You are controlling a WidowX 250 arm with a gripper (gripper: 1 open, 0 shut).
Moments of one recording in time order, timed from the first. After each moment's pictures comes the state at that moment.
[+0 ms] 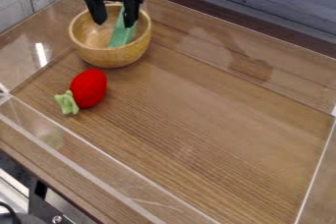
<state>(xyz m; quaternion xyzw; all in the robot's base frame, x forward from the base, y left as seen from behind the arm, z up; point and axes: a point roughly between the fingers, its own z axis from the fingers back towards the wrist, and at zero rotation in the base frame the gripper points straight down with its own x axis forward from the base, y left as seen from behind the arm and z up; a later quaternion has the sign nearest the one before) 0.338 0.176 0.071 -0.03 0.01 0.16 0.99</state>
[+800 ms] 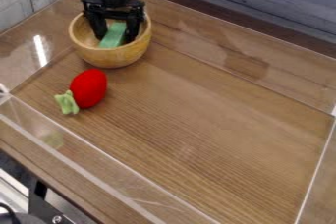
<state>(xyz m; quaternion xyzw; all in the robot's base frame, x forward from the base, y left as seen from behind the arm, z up) 0.344 0.182 0.032 -0.01 0.02 0.19 0.98</state>
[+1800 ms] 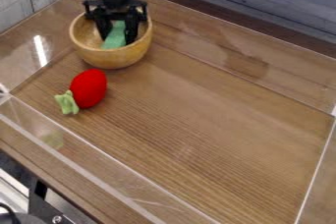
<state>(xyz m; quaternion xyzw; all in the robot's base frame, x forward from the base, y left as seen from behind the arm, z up) 0.342 0.164 0.051 -0.04 0.03 0.20 0.98</state>
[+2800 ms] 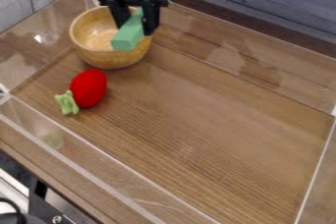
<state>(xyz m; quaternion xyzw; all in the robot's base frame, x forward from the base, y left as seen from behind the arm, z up) 0.318 0.086 0.095 -0.09 0.04 0.10 0.99</state>
